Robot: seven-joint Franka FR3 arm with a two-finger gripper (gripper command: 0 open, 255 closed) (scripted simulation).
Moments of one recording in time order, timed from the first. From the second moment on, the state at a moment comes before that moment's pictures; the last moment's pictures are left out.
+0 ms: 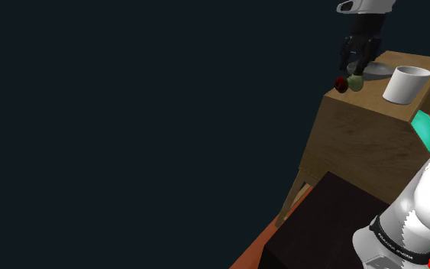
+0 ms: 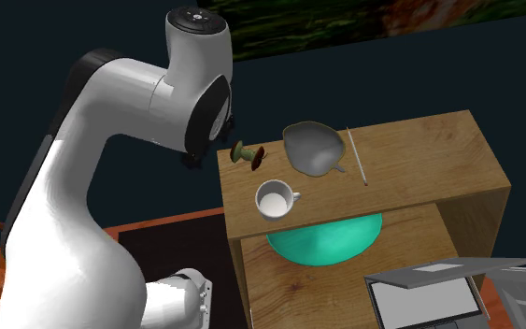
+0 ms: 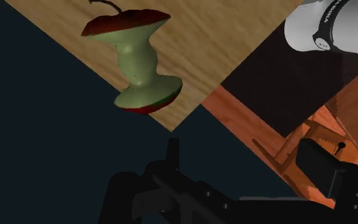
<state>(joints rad) -0.02 -0.49 -0.48 -2.07 -0.10 1.50 -1.21</state>
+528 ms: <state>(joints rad) -0.28 -0.47 -0.30 -2.16 -0.01 1.67 -1.32</state>
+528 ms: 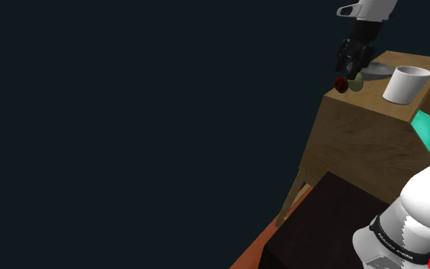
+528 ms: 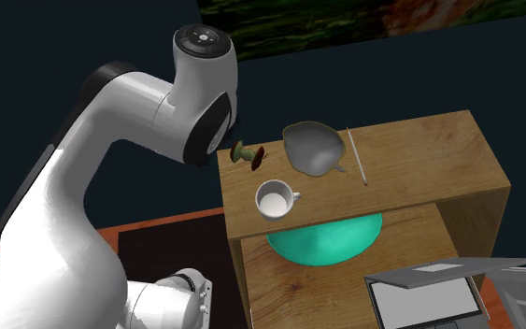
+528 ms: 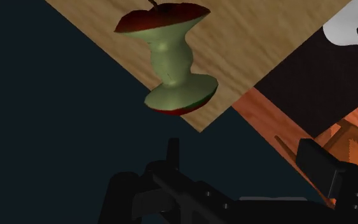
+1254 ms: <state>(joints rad) -0.42 -0.47 -0.19 -2.18 0.03 1.69 -1.21</state>
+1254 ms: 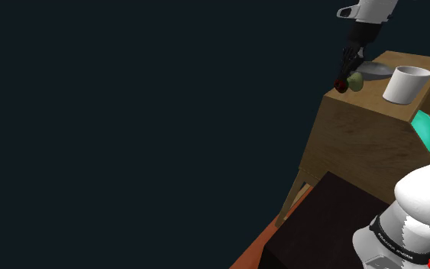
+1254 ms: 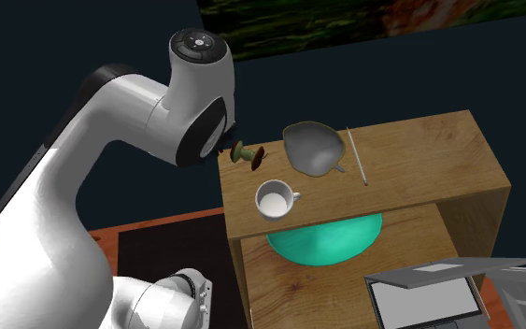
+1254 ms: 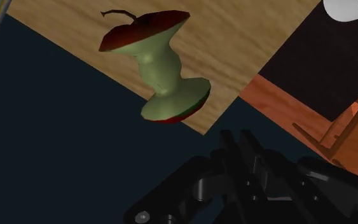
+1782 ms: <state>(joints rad) -0.43 -0.46 -0.20 -2.18 0.03 1.70 -1.25</state>
